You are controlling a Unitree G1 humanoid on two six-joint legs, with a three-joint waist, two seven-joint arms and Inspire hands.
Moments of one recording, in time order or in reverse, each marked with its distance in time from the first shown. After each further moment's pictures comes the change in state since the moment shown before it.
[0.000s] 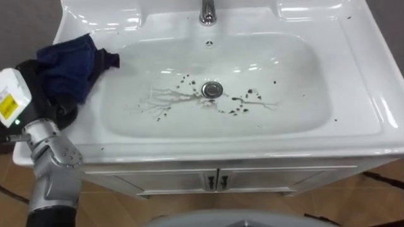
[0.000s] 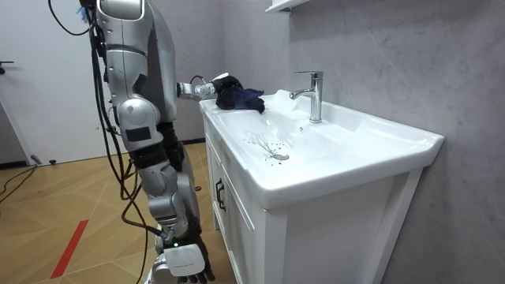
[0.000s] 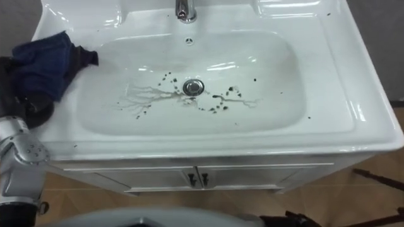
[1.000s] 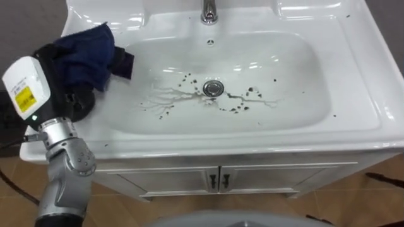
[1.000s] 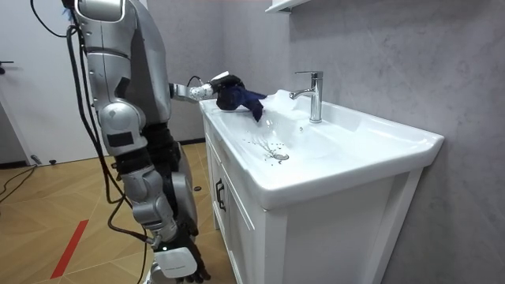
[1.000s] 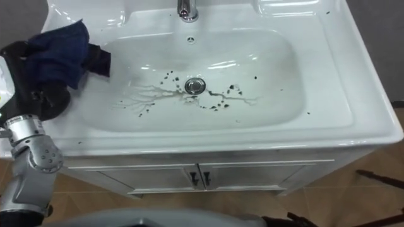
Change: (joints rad) left arm 0.035 -0.007 -0.117 0.081 0.029 -0.112 0.044; right arm 0.021 -0.007 0.017 0.024 0.029 -0.068 0.033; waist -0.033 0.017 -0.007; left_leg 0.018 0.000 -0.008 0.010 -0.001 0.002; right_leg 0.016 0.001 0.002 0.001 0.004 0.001
